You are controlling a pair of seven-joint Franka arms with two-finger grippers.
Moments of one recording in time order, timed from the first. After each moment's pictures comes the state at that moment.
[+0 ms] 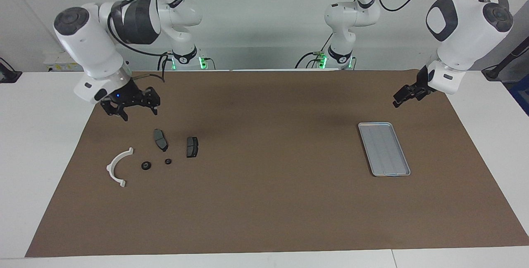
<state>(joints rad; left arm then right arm) -0.02 0.04 0.04 -1.73 -0.06 1.66 -0.22 -0.03 0.01 0.01 -1.73 0.02 1.71 -0.20</state>
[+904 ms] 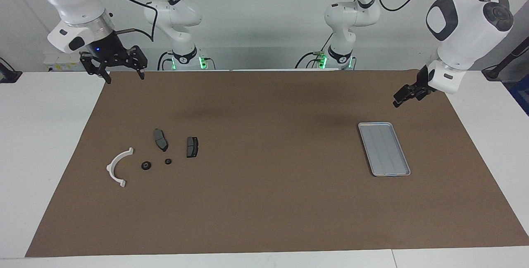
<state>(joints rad) -0.02 0.04 0.04 -1.72 -0.06 1.66 -0.22 -0.05 -0.08 0.01 -1.66 0.01 1.57 -0.18</state>
